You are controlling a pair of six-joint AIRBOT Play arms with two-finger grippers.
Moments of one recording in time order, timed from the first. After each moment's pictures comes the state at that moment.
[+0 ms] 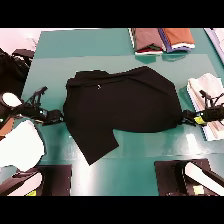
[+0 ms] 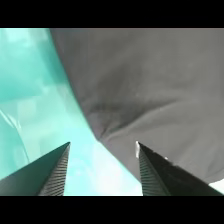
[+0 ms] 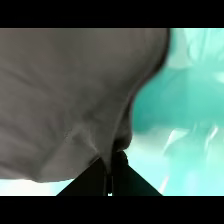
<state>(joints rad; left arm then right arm) 0.07 -1.07 0.72 1.09 -1.17 -1.40 -0.49 -1.07 0.69 -1.16 1.22 1.26</state>
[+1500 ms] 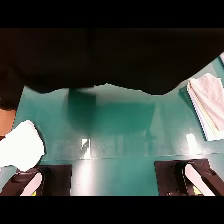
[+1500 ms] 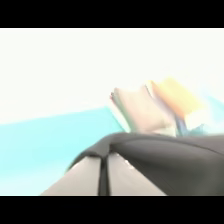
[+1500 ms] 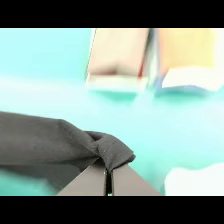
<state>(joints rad) 0.07 -0.76 1.83 1.06 -1.09 -1.42 -0.36 -0.83 1.71 -1.15 1.30 1.31</state>
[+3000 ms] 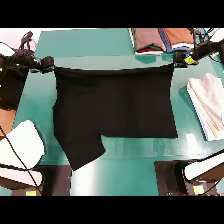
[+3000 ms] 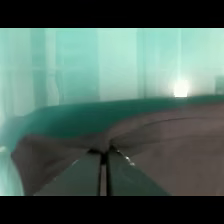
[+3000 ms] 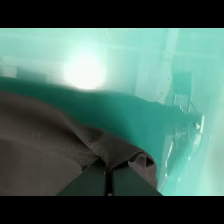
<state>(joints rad) 0.12 -1.63 1.63 1.04 -1.09 -1.38 -0.17 -1.72 1.87 -1.23 1.37 1.41</state>
